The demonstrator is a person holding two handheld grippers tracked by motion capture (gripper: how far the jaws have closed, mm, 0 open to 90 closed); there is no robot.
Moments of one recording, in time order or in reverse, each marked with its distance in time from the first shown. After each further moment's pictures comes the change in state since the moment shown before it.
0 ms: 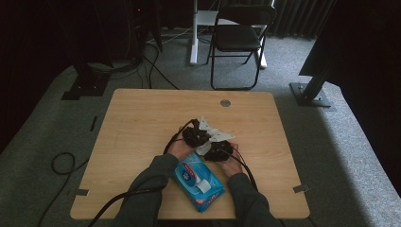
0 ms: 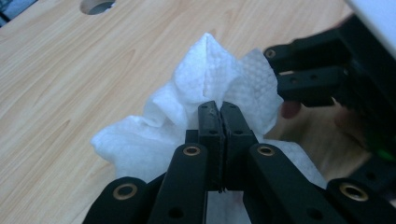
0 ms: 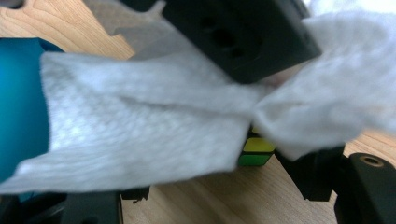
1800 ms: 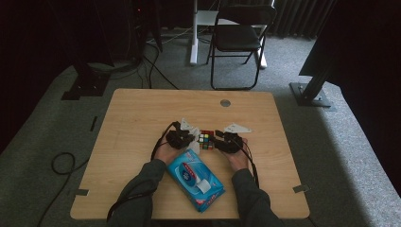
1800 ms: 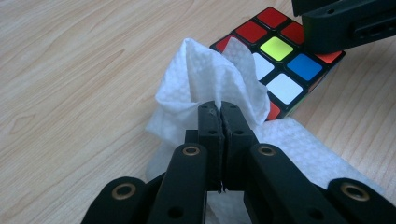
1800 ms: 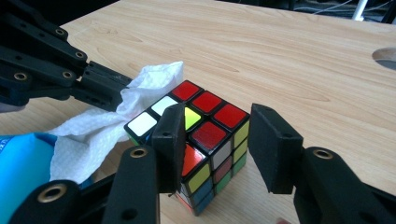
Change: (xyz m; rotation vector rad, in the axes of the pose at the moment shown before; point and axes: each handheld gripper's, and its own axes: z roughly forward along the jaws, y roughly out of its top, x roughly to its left) left arm 0.025 -0.048 -0.013 -0.007 0.089 -0.186; right arm -0.030 0.012 -0.029 -0.152 -0.024 0.177
